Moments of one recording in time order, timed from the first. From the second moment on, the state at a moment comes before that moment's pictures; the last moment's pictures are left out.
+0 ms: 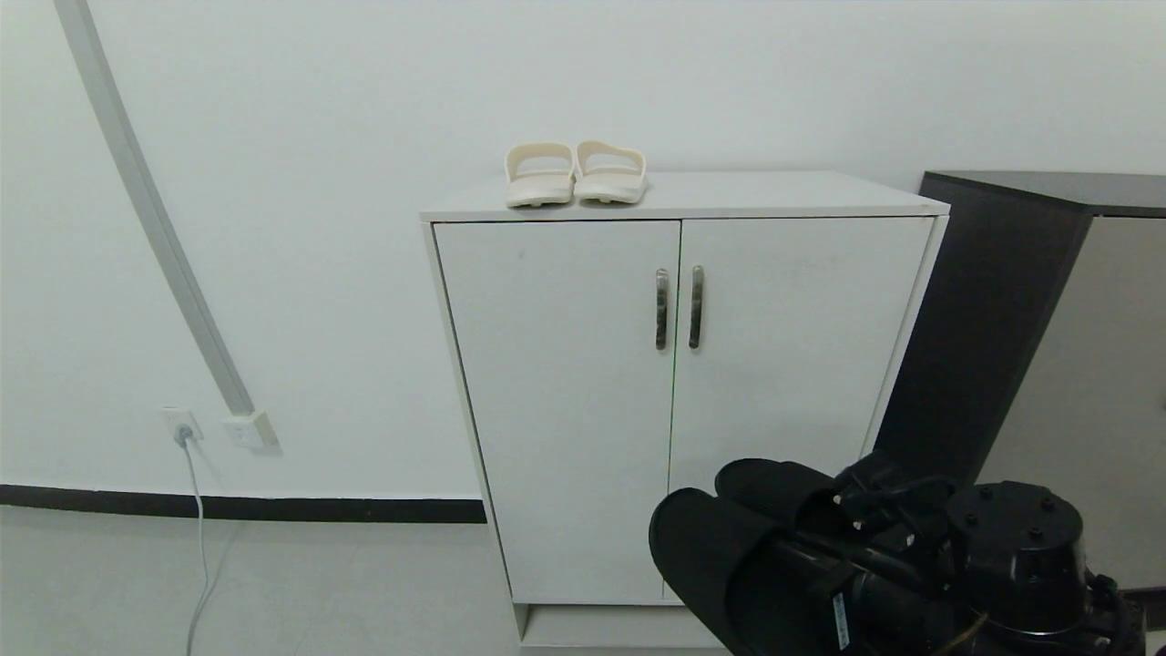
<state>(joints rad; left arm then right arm) 0.00 0.00 0.00 0.00 0.03 -0.01 0.72 1.73 -0.29 -1.05 -0.15 0.09</state>
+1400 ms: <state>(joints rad) -0.13 0.90 -0.31 -0.41 -0.43 -0.02 0.75 1.83 -0.26 -1.21 -0.14 0.09</state>
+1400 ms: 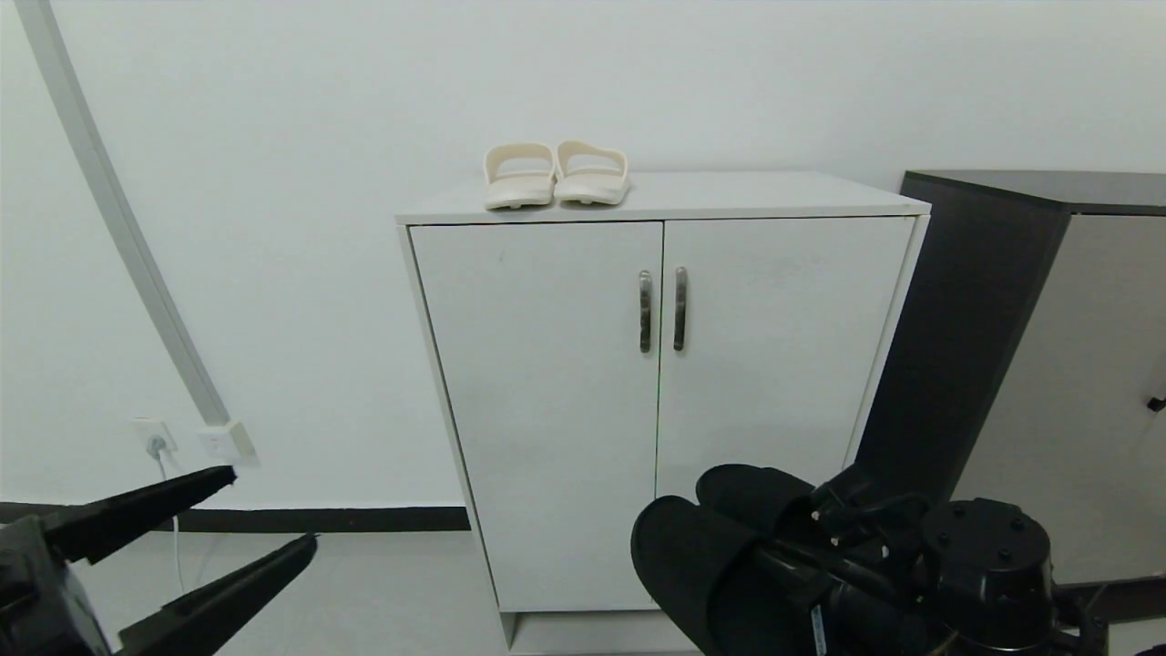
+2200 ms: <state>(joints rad) -0.51 1.46 -0.85 -0.60 -0.53 -0.30 0.76 1.85 -0.23 -1.26 -0.11 0.09</state>
